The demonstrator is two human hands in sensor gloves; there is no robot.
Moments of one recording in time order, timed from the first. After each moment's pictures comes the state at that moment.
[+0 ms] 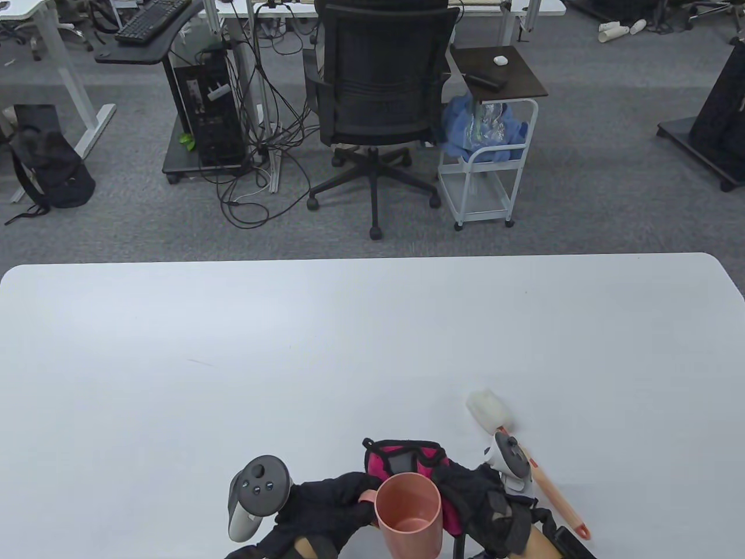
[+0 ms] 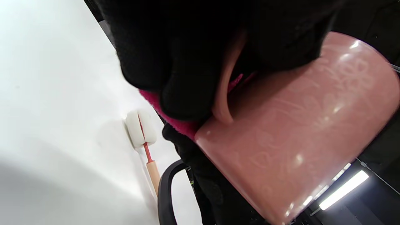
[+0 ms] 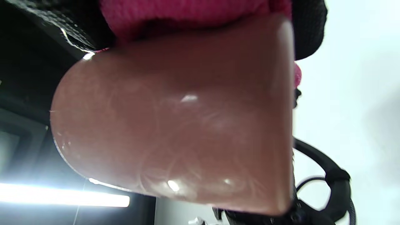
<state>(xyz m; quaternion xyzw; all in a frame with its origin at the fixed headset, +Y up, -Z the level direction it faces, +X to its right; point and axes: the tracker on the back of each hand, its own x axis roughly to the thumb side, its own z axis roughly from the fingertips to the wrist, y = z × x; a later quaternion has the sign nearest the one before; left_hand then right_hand) -0.145 -0.722 -0.272 -0.08 -0.28 0.56 0.78 0.121 -0.749 -0.302 0.29 0.26 0.54 0.75</state>
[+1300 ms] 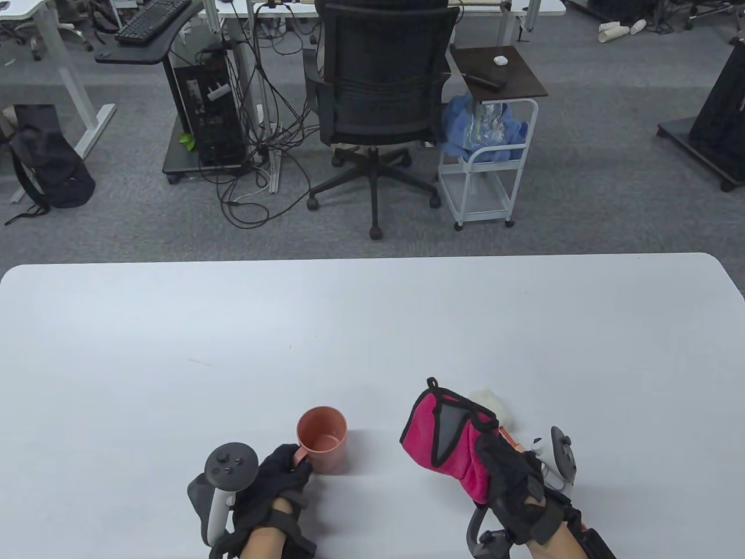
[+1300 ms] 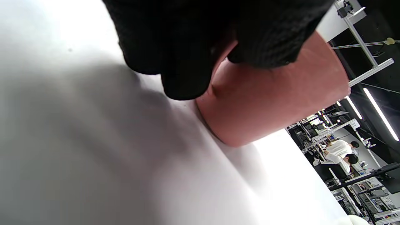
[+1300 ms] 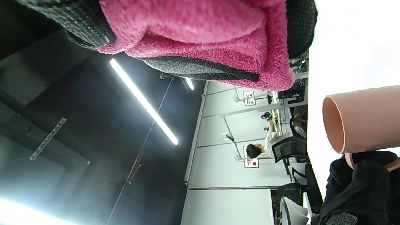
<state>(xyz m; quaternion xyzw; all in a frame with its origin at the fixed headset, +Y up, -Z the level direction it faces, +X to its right) -0.220 -0.778 -0.295 -0.11 0.13 0.44 0.88 0.166 -0.731 -0.310 0.25 0.12 0.54 0.80</state>
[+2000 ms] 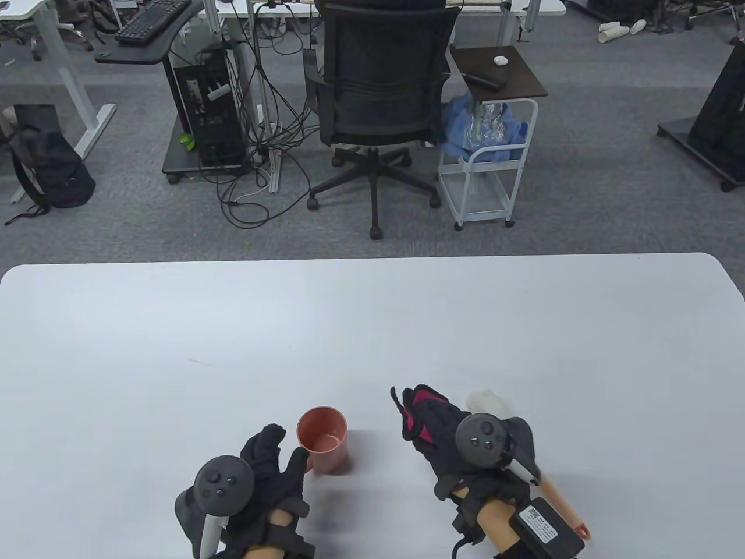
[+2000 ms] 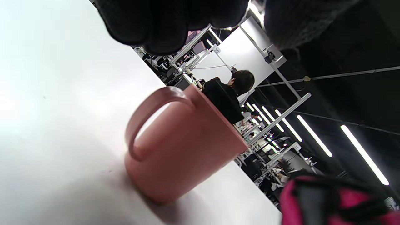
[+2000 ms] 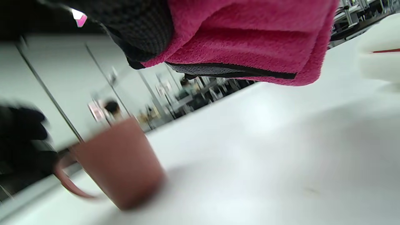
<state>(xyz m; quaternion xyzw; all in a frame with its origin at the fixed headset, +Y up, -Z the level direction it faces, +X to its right) -0.211 -0.721 -0.269 0.05 0.05 0.43 0.90 0.112 -0.728 -0.349 0.21 0.04 0.95 0.21</state>
